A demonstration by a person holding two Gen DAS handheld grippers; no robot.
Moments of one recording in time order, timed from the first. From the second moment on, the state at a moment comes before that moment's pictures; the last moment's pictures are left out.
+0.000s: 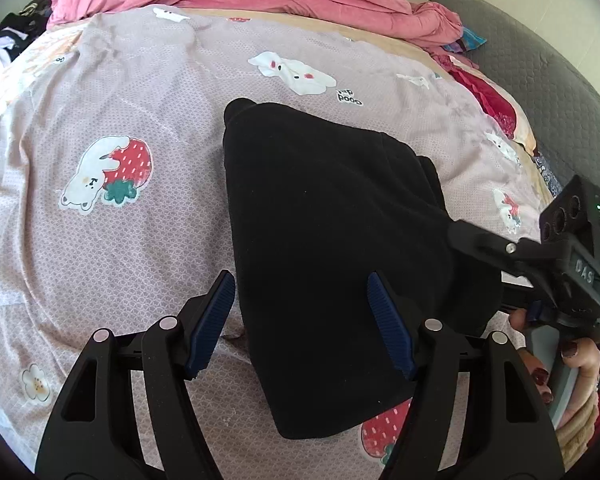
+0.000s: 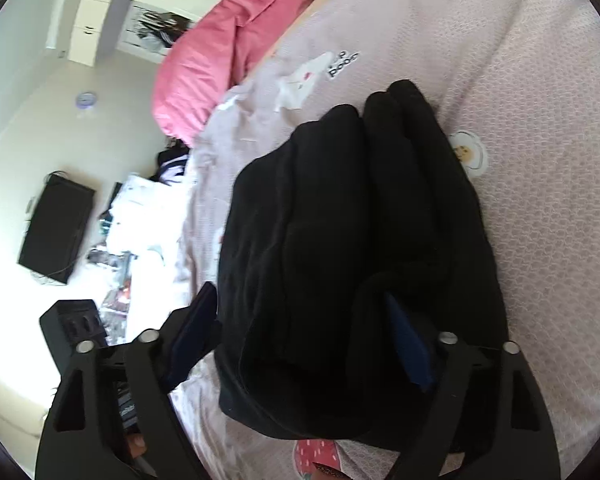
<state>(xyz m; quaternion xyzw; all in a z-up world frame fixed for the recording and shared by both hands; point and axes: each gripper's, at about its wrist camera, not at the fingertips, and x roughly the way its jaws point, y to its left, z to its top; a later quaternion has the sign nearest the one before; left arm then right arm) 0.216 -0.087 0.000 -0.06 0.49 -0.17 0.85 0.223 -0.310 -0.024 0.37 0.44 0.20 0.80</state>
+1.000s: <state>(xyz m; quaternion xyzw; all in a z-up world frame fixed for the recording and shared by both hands) 0.210 -0.096 0.000 -0.06 0.50 -0.19 0.85 0.215 -0.318 0.015 0.26 0.36 0.21 0.87</state>
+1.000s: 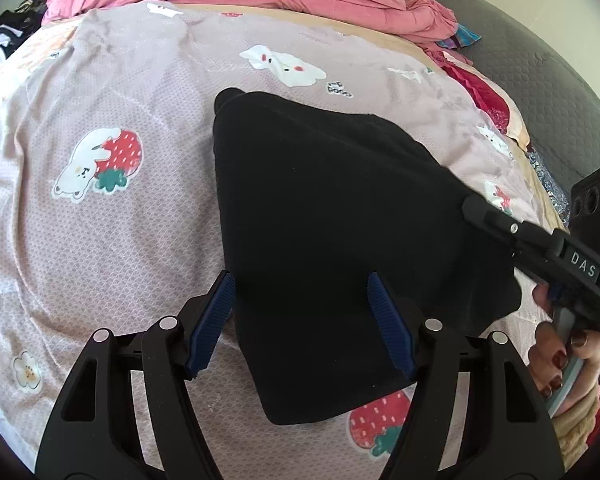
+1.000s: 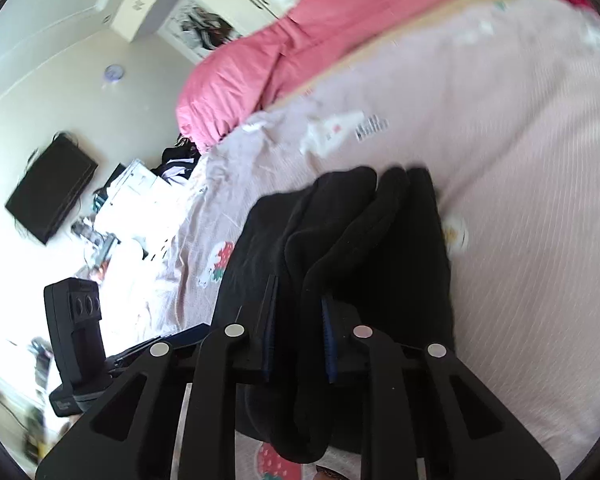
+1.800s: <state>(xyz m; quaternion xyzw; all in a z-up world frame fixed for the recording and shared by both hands) 0.205 -0.105 -0.018 -0.05 0.51 -0.19 0.83 0.198 -0.324 -0.028 0.20 0.39 0.12 0.89</state>
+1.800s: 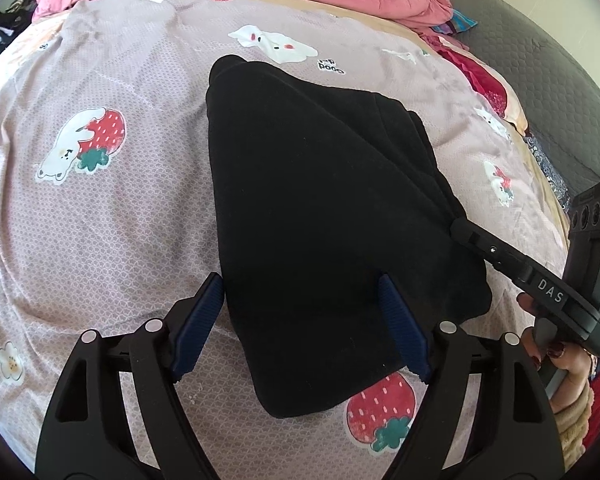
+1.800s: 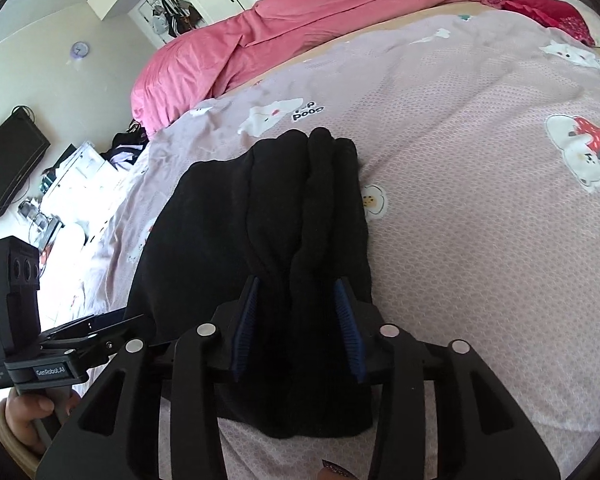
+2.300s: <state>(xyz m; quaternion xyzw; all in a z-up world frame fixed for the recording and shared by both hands) 0.184 -0.093 0.006 -0.05 0.47 -0.19 0.86 0.149 -0.317 0.019 0.14 0.32 0.05 0.94</state>
